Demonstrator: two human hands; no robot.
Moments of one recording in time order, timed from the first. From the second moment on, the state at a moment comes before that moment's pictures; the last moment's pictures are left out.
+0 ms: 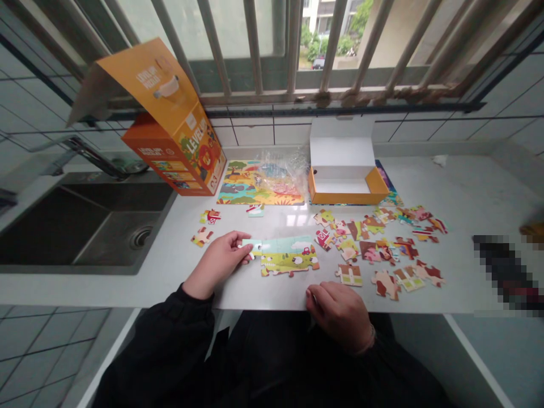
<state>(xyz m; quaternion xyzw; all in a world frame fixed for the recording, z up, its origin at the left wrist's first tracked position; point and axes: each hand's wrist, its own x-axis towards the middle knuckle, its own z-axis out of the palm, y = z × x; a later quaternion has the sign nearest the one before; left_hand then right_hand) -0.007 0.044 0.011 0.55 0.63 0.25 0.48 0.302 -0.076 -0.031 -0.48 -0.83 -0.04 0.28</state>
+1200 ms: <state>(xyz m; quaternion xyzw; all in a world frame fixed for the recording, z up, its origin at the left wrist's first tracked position) -0.003 0.035 0.020 0.73 0.63 0.17 0.21 0.303 -0.076 -0.031 -0.47 -0.83 -0.04 0.28</state>
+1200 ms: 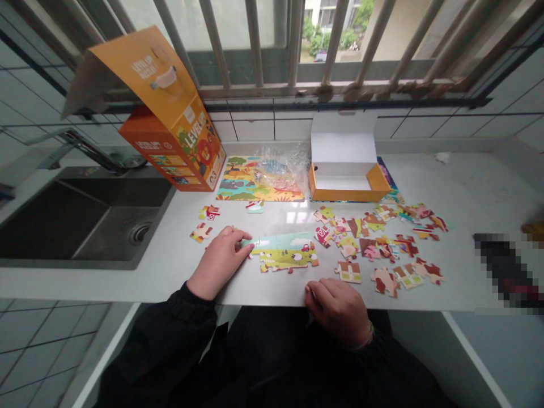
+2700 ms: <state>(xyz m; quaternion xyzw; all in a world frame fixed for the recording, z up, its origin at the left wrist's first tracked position) 0.005 0.099 0.023 0.85 0.53 0.07 0.02 0.271 -0.067 -0.024 -0.47 -0.84 0.04 0.28</state>
